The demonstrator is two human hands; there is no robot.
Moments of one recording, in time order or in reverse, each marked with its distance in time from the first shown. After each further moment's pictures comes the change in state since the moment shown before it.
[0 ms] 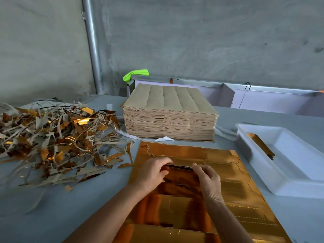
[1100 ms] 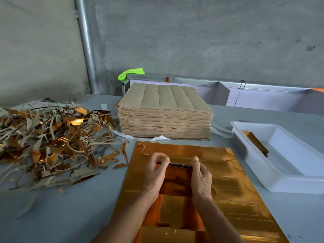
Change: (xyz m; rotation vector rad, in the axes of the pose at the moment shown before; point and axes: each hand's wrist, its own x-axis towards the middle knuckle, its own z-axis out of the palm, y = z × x) left_hand 0.004 0.017 0.040 -0.855 0.324 -0.403; right_hand -0.002 -0.002 0.018 -0.044 0.142 -0.112
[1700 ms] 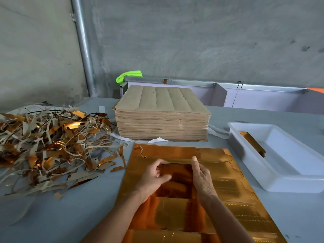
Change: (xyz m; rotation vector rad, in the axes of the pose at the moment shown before) left_hand 0.004 0.002 -0.019 0.242 -0.338 -0.158; right_hand 0.015 -0.003 -0.019 0.046 -0.283 0.110
